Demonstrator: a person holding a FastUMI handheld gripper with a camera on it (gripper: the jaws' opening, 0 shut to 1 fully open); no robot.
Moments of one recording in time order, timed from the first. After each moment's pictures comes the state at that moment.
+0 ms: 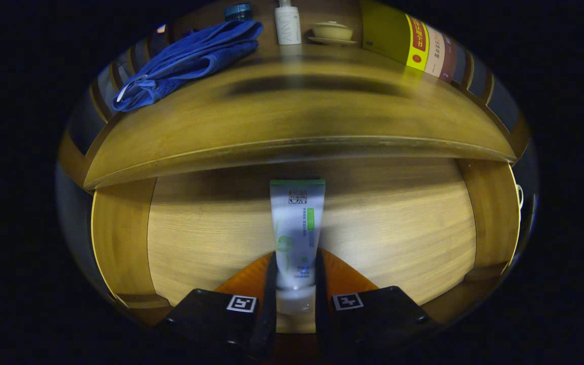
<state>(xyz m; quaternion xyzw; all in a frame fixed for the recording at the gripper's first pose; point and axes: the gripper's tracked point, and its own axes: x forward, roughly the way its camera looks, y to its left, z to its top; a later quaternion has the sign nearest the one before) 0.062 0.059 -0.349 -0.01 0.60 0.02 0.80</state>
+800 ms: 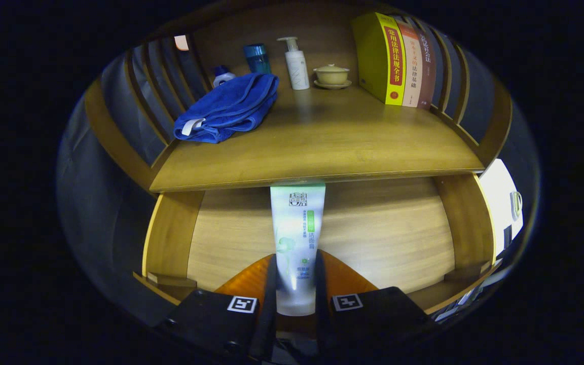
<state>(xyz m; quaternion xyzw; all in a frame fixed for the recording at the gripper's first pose) 0.058 0.061 -0.240 0.02 0.53 0.08 0.84</state>
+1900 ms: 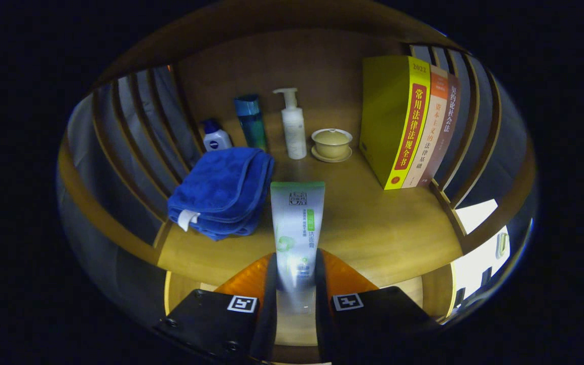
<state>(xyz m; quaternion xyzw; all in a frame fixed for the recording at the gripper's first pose) 0.226 0.063 -0.200 -0.01 0.47 0.05 0.88</state>
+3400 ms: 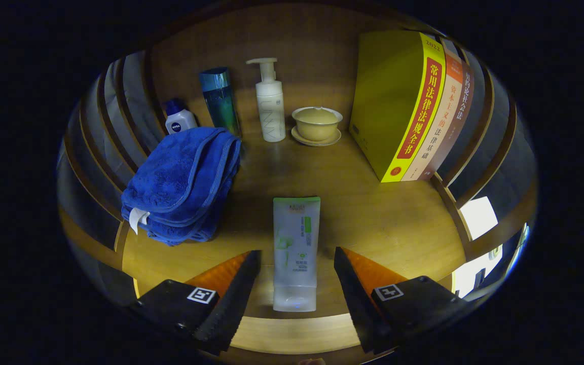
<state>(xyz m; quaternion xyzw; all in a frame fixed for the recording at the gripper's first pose) 0.240 0.038 -0.245 -0.03 0.50 0.02 0.87</state>
